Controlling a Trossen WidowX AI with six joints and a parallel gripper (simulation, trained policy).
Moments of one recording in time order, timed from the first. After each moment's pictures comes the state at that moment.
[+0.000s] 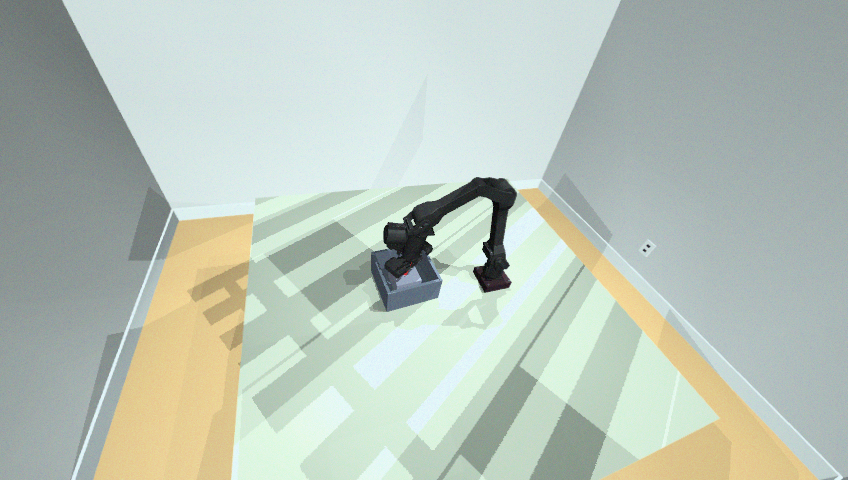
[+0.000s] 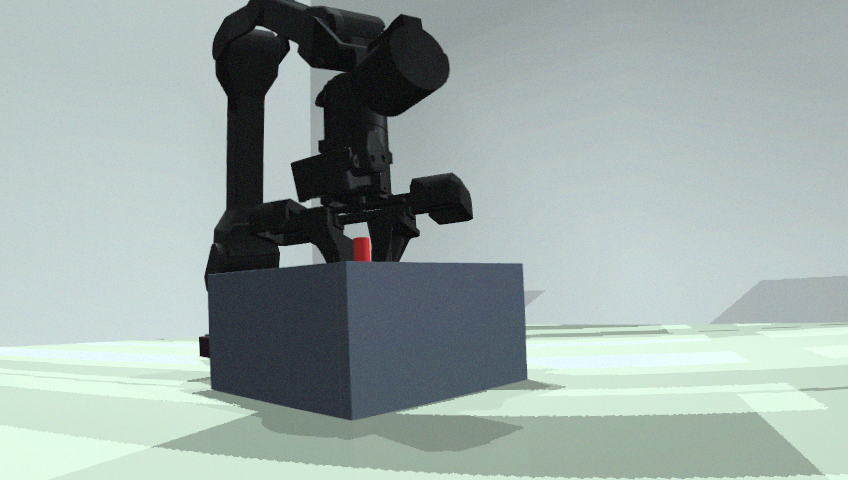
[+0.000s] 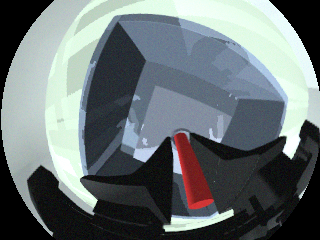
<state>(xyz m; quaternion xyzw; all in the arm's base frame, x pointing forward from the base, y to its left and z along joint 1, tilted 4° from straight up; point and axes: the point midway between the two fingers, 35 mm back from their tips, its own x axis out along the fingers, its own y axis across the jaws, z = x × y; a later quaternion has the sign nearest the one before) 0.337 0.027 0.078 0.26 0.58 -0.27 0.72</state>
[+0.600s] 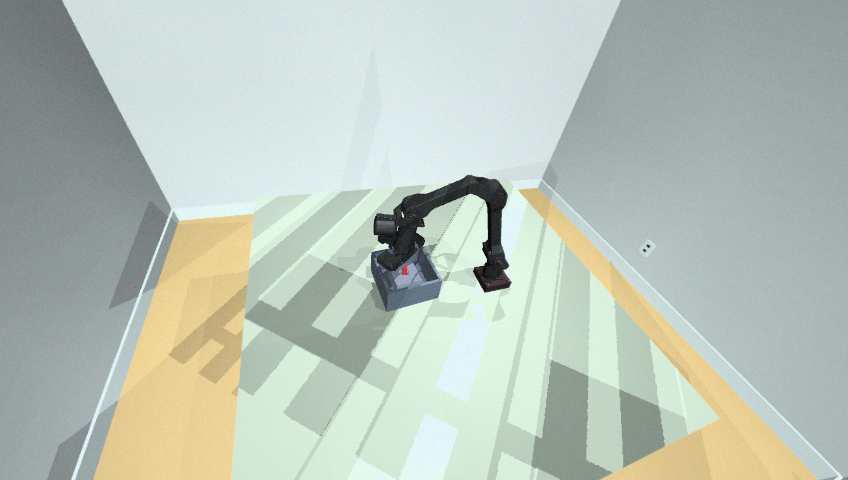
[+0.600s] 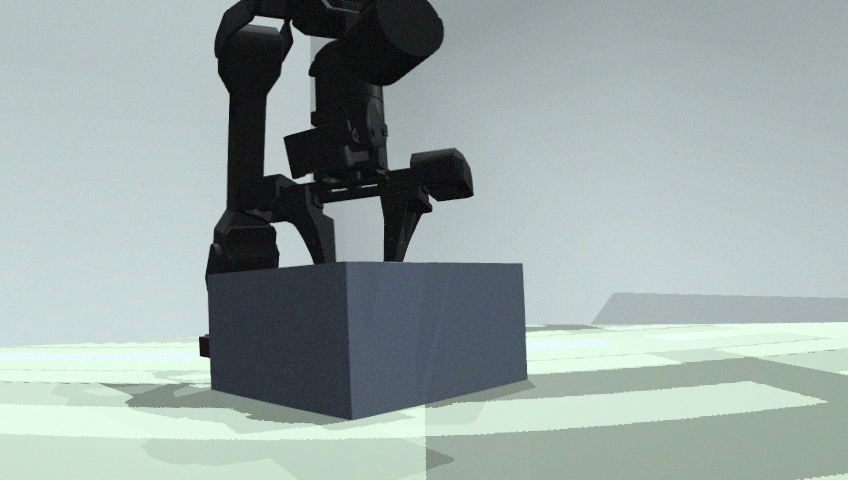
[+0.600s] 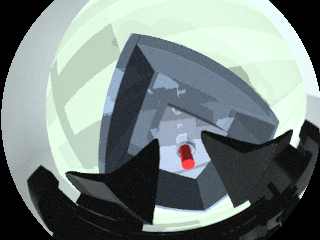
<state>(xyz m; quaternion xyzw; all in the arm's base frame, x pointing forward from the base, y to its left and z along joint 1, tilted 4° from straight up) 0.360 0.014 0.098 0.25 0.60 -0.26 0.71</state>
